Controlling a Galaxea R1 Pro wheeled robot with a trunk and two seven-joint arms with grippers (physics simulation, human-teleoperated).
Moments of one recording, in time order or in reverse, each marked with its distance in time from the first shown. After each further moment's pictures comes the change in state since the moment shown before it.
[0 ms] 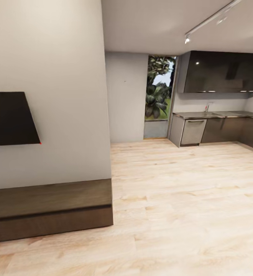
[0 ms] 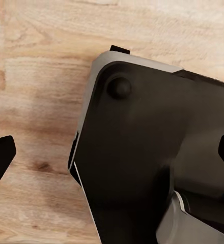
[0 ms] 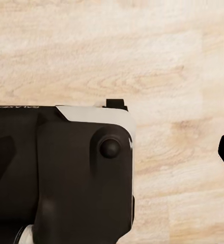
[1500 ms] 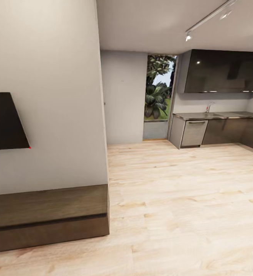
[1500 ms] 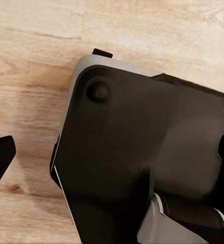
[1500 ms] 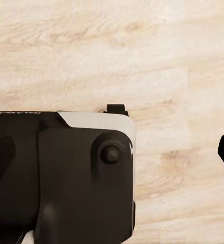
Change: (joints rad) left arm -0.001 -0.033 0.002 -0.025 0.011 0.004 -0.003; right arm 0.000 -0.001 -0.004 -0.013 0.000 -0.005 0.005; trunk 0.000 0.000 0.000
